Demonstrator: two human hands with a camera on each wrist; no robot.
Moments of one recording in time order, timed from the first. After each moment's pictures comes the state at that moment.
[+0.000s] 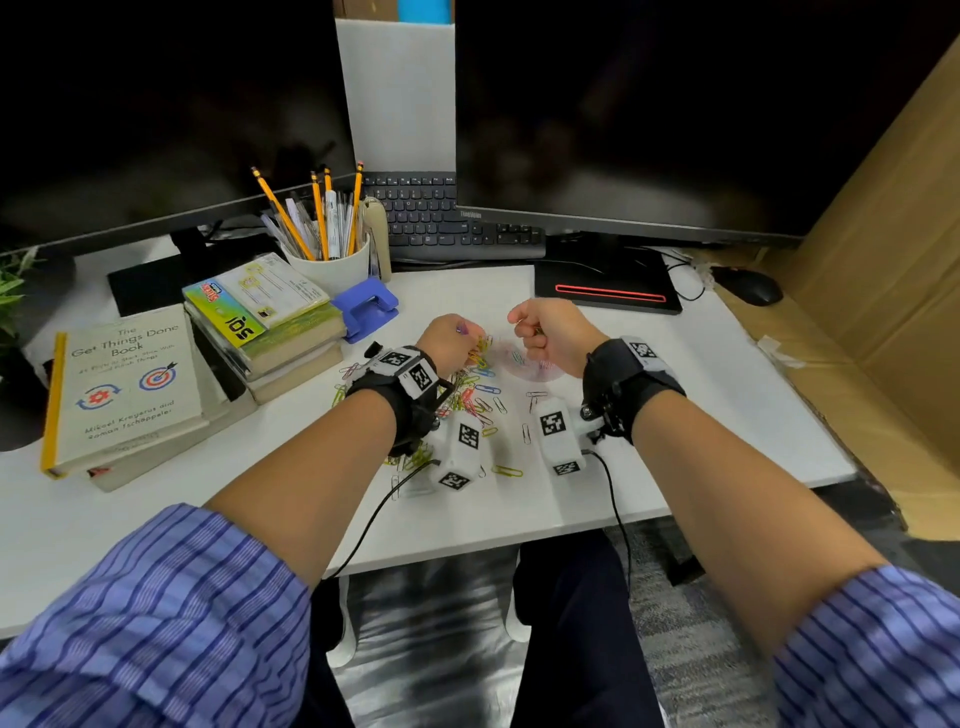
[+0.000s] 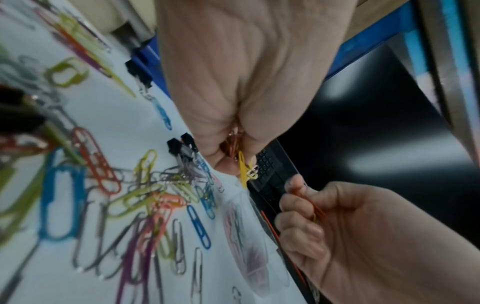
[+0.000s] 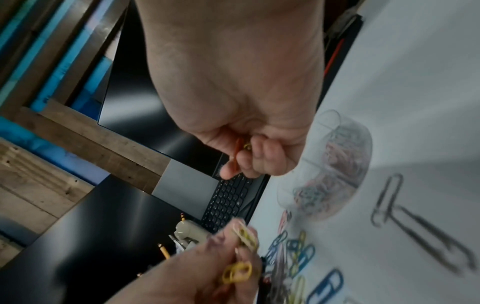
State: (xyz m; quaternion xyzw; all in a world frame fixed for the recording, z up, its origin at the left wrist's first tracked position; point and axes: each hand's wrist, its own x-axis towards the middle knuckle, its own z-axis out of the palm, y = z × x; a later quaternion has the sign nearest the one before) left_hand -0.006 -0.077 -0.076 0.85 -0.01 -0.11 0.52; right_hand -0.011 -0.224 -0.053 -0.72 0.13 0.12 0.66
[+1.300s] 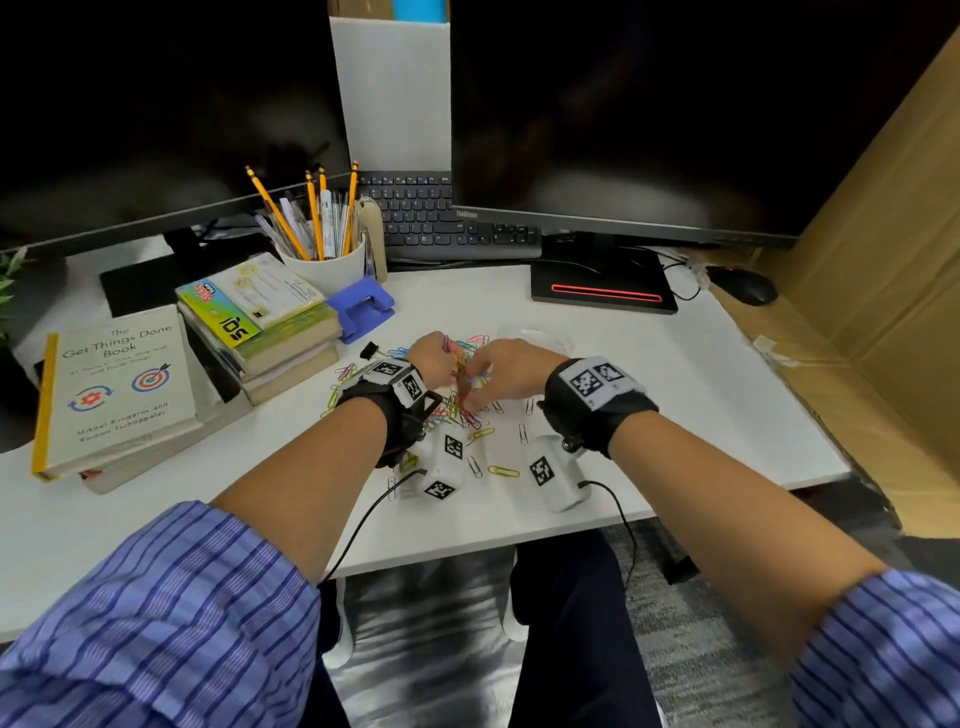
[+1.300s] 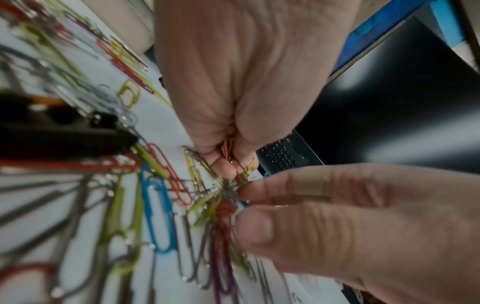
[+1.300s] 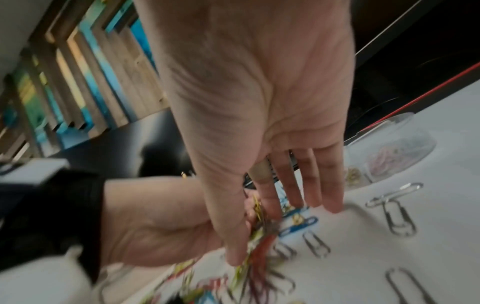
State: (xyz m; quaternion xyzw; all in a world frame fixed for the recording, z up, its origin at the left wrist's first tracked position) left_hand -0.006 -0.065 -0.091 0.86 0.04 -0.16 0.49; right_hand -0.039 -0.194 -0.055 -0.96 -0.14 0.20 0.16
